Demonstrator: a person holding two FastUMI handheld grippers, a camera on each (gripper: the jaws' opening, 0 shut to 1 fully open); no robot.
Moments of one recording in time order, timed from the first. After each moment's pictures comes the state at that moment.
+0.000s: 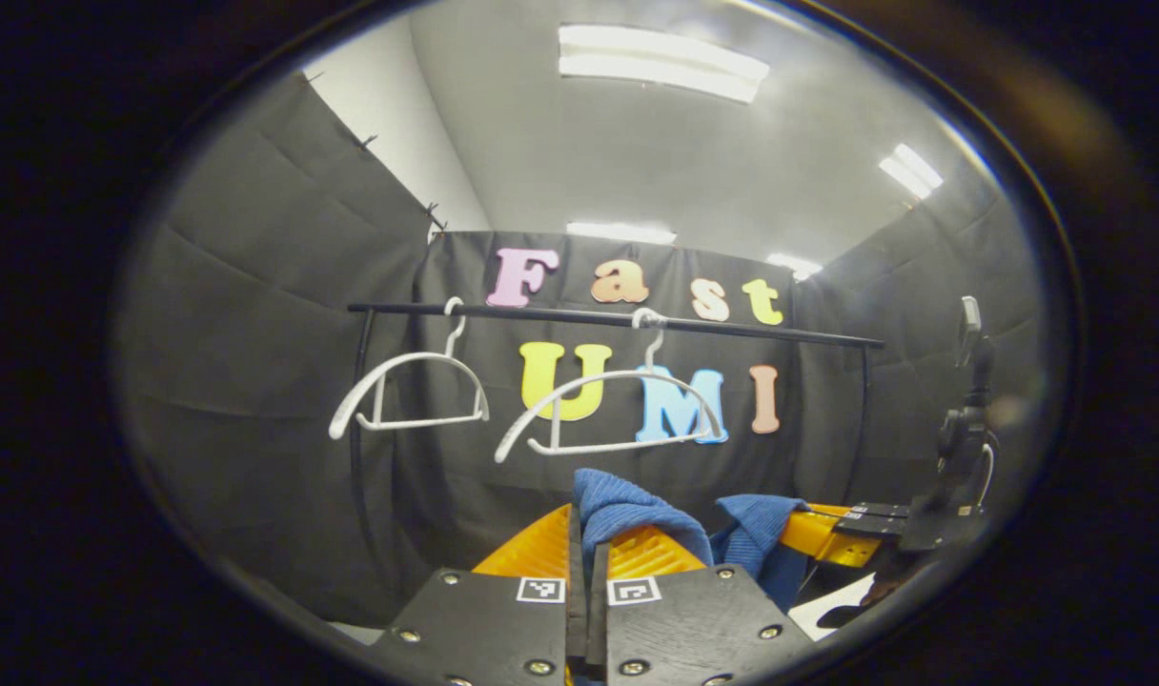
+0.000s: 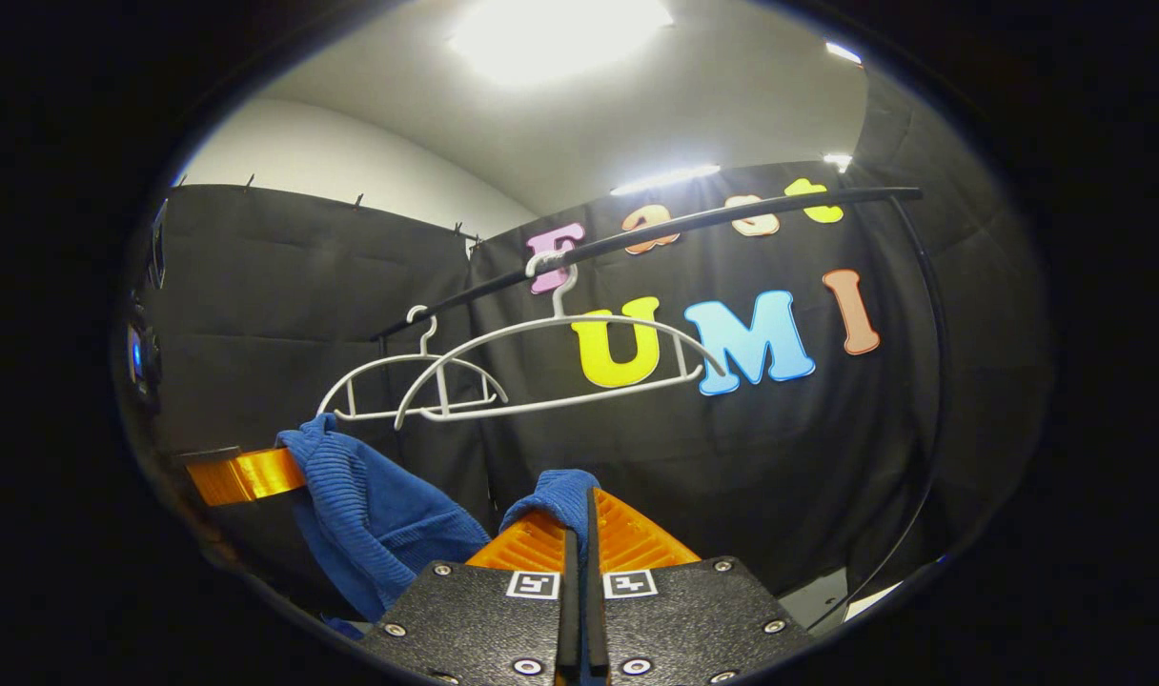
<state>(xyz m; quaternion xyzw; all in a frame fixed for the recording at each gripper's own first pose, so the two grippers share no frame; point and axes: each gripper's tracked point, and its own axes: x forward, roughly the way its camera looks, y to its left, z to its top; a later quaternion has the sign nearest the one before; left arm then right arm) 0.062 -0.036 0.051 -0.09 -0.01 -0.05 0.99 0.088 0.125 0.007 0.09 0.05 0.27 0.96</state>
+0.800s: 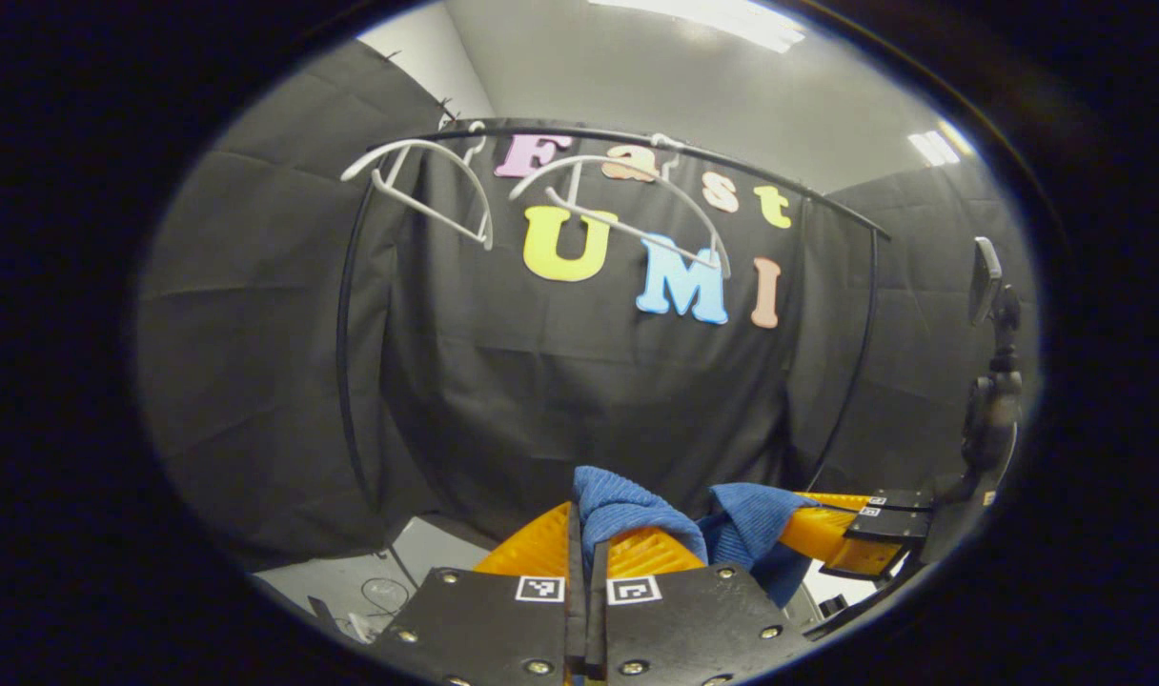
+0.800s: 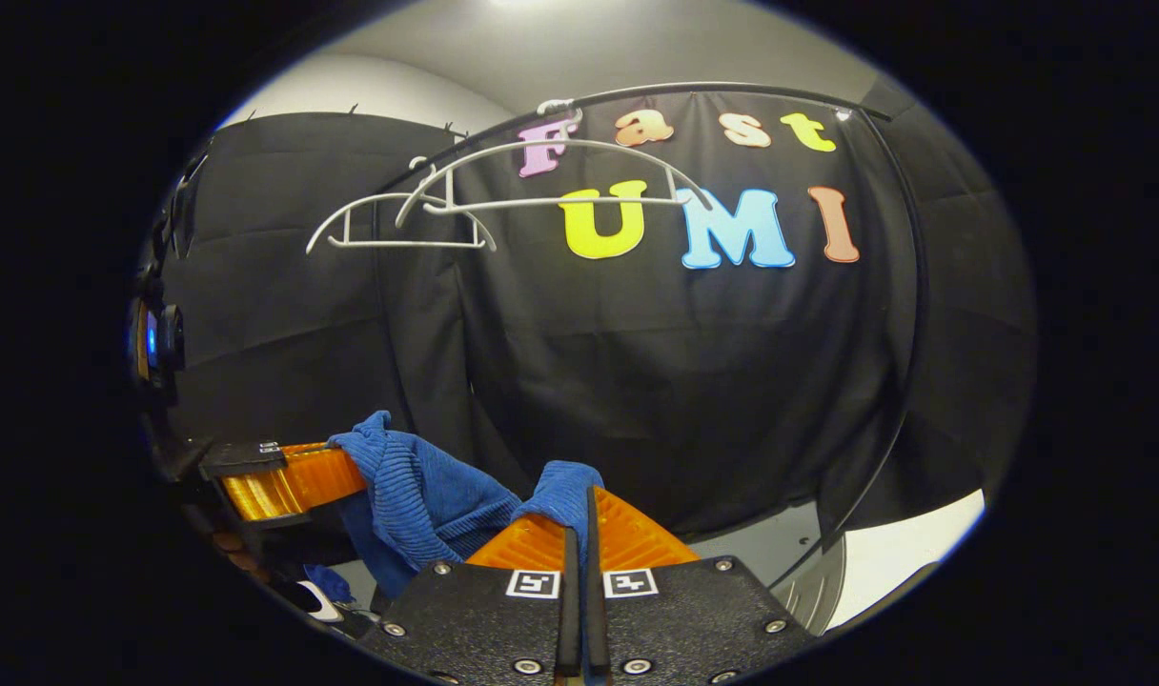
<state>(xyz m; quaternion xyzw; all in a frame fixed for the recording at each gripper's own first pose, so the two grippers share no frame) 0.031 -0.057 -0.157 -0.11 0.18 -0.07 0.98 0.025 0.119 -0.163 0.02 0.21 0.24 0.95</state>
